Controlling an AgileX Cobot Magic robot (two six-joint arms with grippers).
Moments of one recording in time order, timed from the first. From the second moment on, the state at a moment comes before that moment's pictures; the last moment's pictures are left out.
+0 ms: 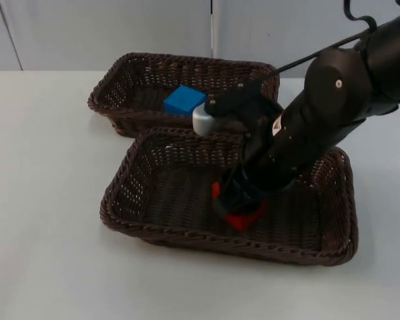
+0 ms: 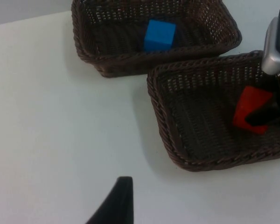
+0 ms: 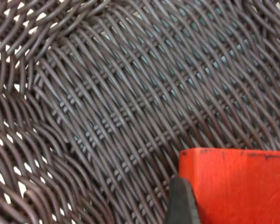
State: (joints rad) right arm 0.68 2.09 -1.23 0.16 0.27 -0.33; left arm -0.31 0.54 -0.53 -0.16 0.67 0.10
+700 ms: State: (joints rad) right arm 0.68 1.82 -1.22 0.16 0.39 -0.33; left arm -0.31 0.54 -0.53 -0.16 0.67 0.10
